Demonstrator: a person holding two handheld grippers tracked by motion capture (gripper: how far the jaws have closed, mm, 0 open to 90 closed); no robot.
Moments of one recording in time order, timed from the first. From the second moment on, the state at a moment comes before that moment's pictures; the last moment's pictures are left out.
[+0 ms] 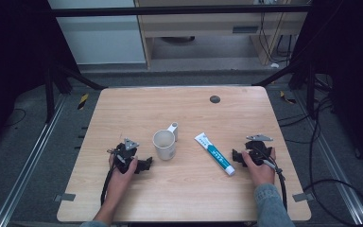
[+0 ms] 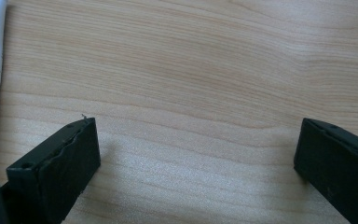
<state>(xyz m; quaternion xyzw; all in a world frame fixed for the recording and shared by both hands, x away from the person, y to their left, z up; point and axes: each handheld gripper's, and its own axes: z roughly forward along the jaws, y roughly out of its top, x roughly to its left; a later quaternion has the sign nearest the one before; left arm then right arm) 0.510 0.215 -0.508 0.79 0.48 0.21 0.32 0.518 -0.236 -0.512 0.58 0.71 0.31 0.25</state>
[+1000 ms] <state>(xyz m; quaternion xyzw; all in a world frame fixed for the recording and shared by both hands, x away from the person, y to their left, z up) 0.510 0.215 -0.508 0.79 0.48 0.21 0.32 0.506 -0.185 -0.424 0.46 0.80 0.31 0.24</state>
